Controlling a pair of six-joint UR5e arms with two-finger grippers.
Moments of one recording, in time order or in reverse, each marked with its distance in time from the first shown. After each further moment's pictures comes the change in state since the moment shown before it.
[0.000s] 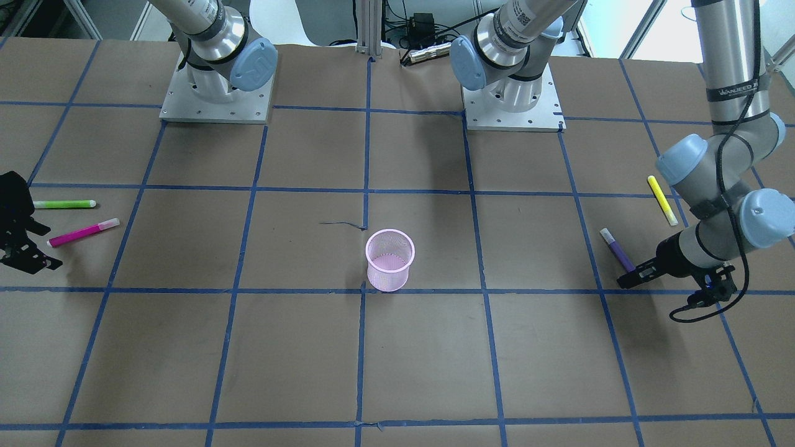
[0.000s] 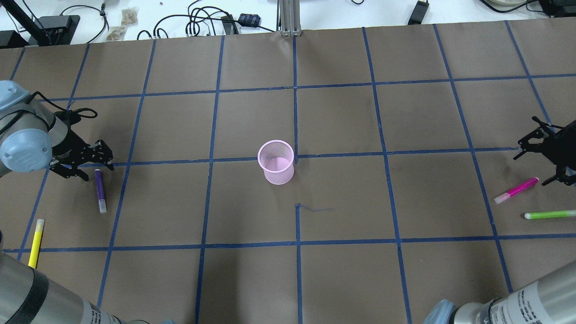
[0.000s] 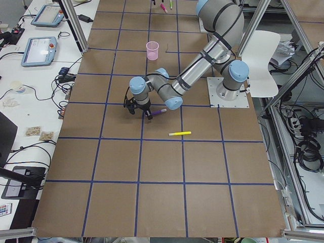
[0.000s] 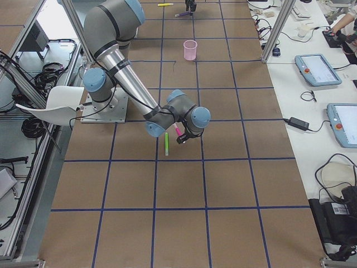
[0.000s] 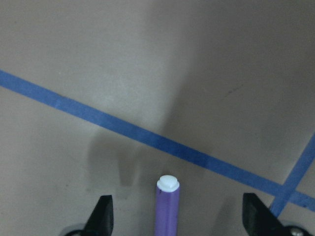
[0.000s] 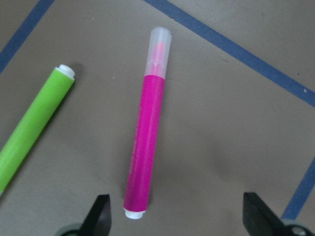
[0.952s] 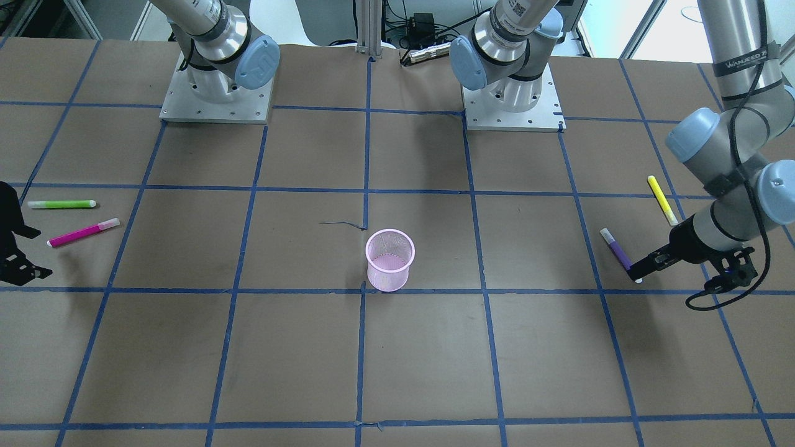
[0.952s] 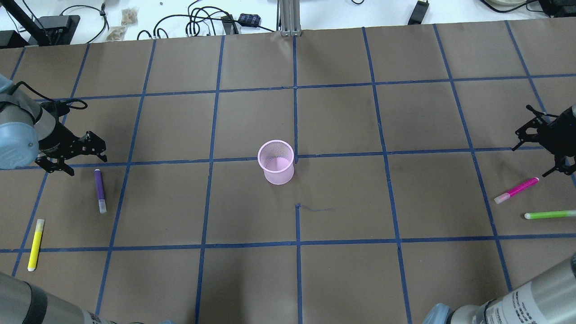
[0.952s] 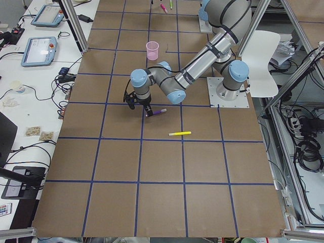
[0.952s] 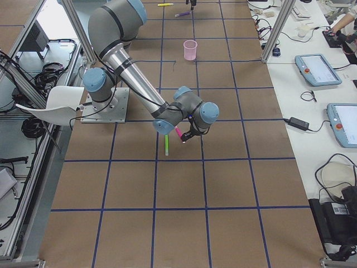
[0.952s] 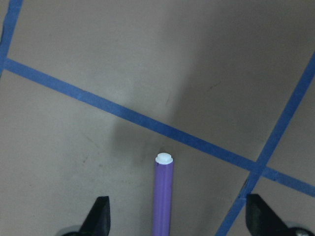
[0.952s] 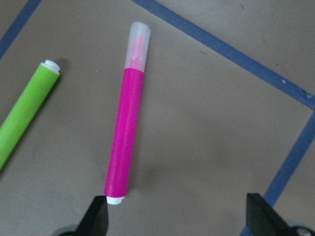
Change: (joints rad) left arm -0.001 0.072 -0.003 -0.028 0.001 0.004; right arm 0.047 0.022 -0.052 0.022 -0.038 0.044
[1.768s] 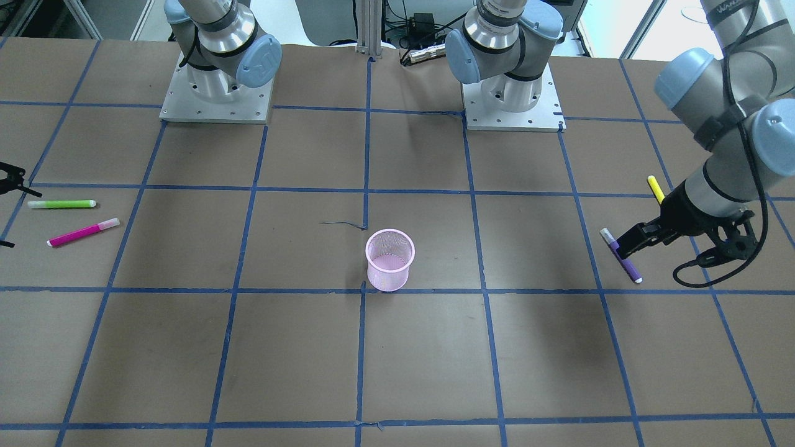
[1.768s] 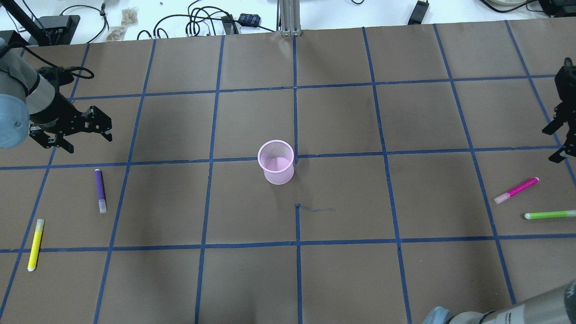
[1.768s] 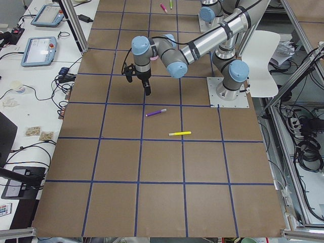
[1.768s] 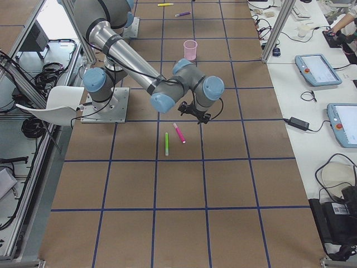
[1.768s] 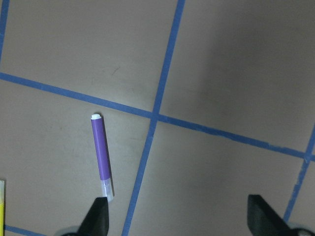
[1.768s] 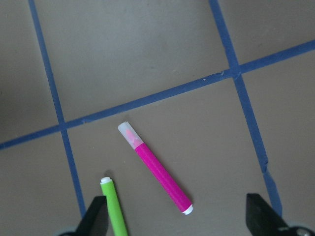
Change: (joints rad) left arm -0.091 0.170 0.035 -0.153 0.000 -0.010; right arm 0.021 -0.113 -0.143 0.340 -0.009 0.868
